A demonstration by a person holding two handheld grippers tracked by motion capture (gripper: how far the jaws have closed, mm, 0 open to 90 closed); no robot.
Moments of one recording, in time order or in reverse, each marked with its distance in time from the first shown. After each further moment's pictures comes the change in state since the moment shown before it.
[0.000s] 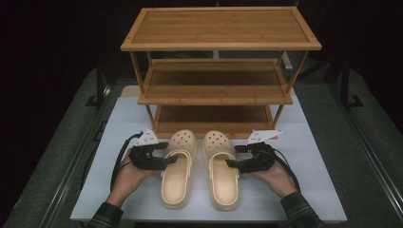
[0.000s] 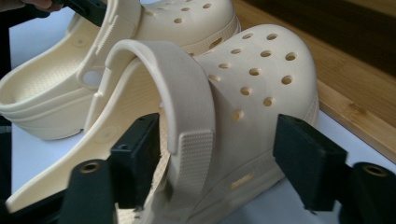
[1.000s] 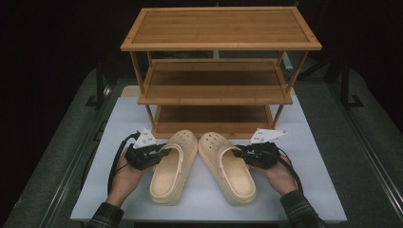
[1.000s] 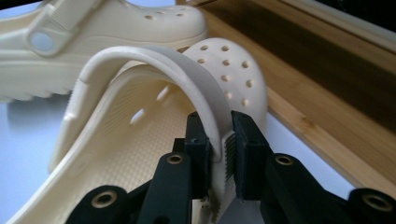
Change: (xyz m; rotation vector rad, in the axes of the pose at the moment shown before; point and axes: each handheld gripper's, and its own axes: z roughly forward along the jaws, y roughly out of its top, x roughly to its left) left arm -0.007 0.006 -0.016 0.005 0.124 0.051; right arm 0.002 0.004 -0.013 -0.039 -0.118 -0.079
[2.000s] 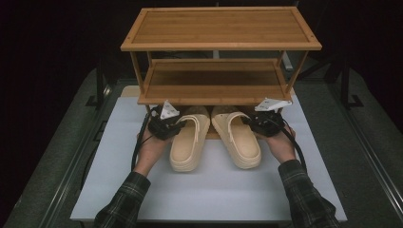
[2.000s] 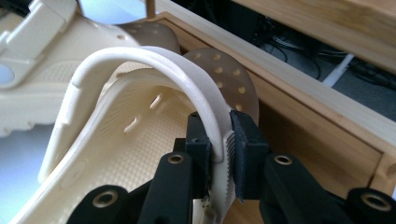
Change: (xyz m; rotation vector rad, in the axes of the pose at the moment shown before) left arm 0.024 0.067 0.071 -0.026 0.118 0.039; right arm -0.070 0.043 0.008 -0.037 -0.218 0.004
